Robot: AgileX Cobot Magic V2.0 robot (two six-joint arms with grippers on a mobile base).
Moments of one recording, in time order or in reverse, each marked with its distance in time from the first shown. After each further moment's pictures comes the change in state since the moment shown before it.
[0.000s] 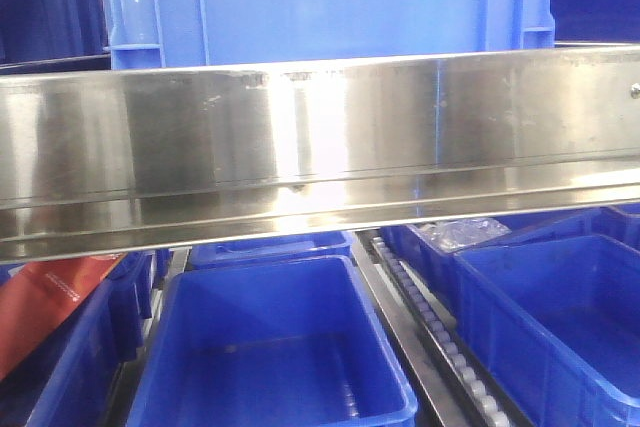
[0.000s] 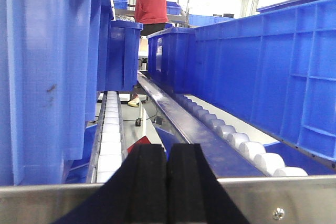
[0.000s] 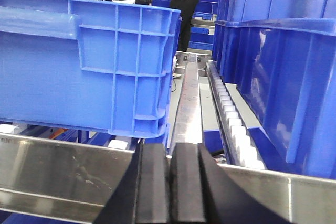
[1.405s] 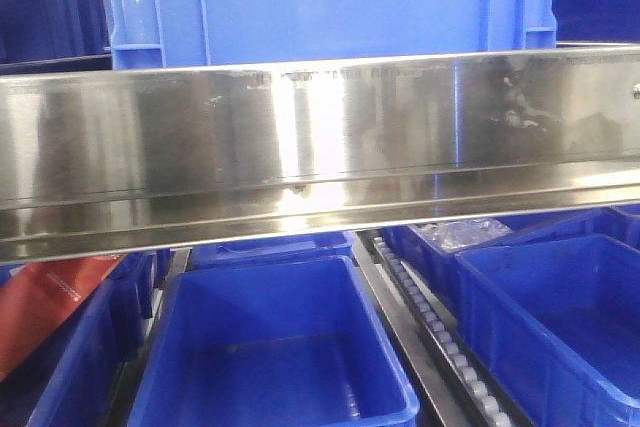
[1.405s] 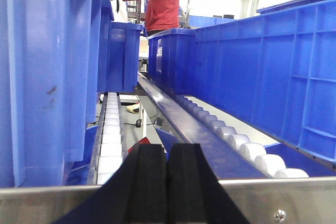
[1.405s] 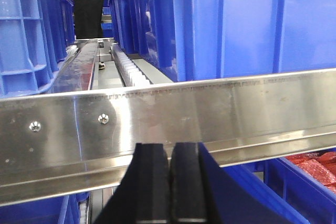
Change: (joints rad) left arm 0.000 0.000 0.000 0.000 -0.005 0.000; right arm -0.354 -0.201 0.295 0.089 -0.107 0.006
